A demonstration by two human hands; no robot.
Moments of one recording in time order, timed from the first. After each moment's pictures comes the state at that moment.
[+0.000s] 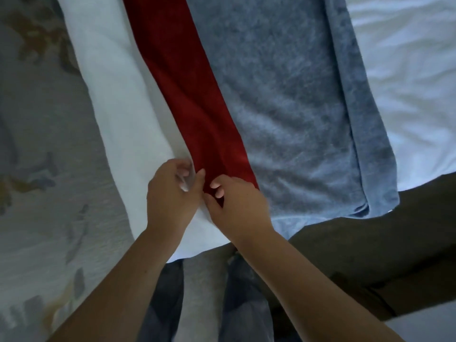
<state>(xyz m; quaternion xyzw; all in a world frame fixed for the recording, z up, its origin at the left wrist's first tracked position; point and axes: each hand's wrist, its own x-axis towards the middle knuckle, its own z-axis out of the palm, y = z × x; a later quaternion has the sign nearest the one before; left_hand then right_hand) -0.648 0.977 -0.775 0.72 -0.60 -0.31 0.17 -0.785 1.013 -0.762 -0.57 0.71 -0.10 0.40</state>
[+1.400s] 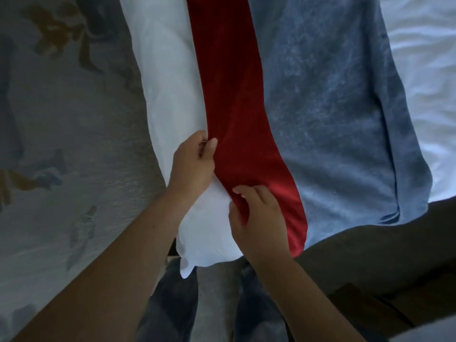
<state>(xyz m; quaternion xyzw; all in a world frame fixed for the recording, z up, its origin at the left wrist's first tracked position) -0.567 0.909 -0.783 0.65 -0.56 -0.47 0.22 -0.688 1.037 -0.776 -0.54 0.76 -0.20 0.30</state>
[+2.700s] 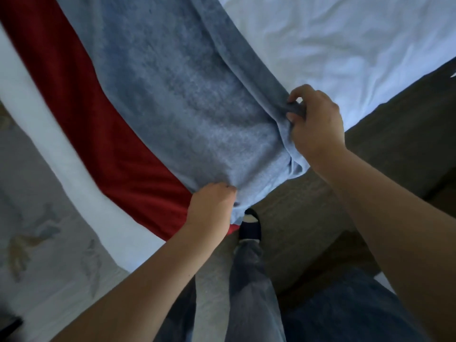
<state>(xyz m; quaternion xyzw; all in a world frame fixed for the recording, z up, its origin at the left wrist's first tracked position) -0.793 1.046 -0.758 0.37 -0.88 -0.17 -0.25 -1.029 1.052 -0.771 -0.40 0.85 -0.23 0.23</state>
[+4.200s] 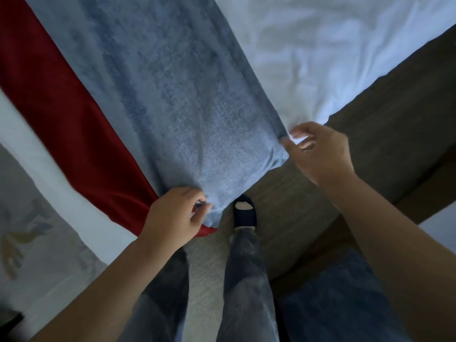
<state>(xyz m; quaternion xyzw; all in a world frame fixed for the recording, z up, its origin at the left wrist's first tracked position) -0.721 1.056 -0.795 0.38 -0.88 -0.26 -0.10 -1.028 1.138 -0.819 -0.34 0.86 -0.22 0.31</state>
